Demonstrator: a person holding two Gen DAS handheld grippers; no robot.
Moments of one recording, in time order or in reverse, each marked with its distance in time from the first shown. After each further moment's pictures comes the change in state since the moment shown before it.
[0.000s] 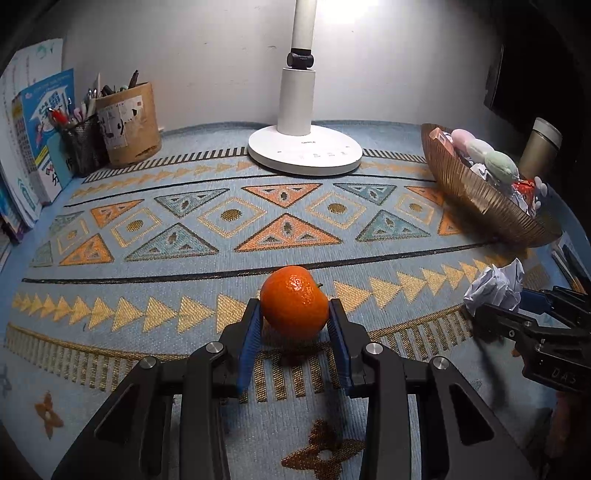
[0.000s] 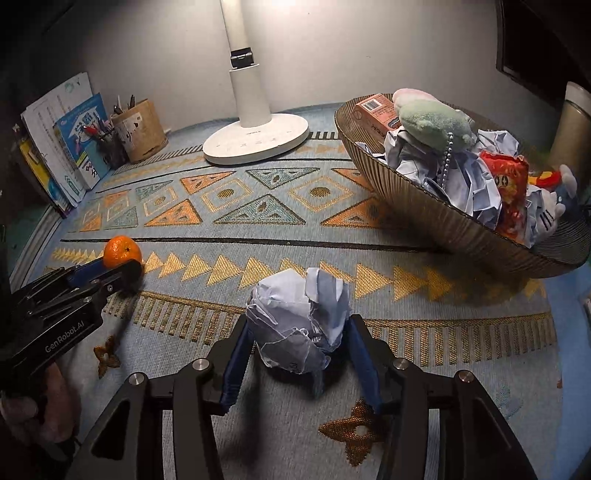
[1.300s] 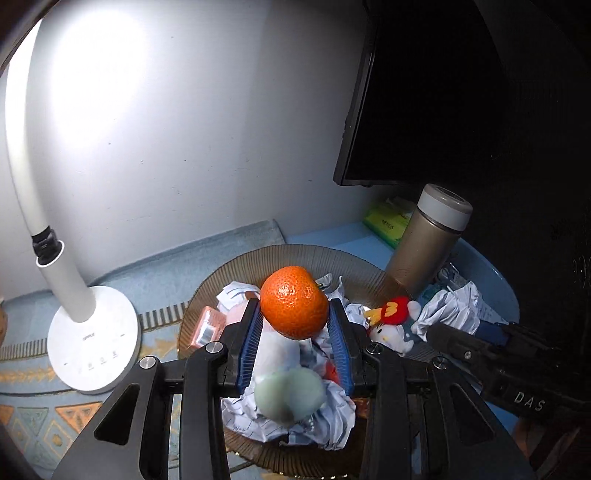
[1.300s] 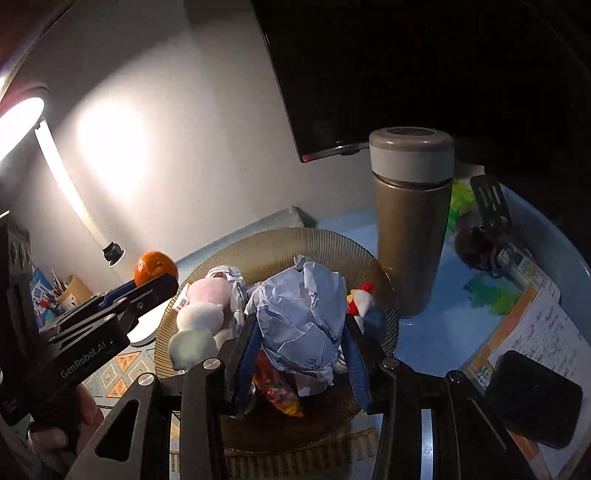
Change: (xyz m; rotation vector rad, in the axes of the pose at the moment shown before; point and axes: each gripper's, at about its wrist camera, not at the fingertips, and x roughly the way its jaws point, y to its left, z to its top) left arm 0.025 -0.203 0.178 0.204 -0.122 -0.366; right arm -0.097 -0.183 0.084 0.351 -0.229 -0.138
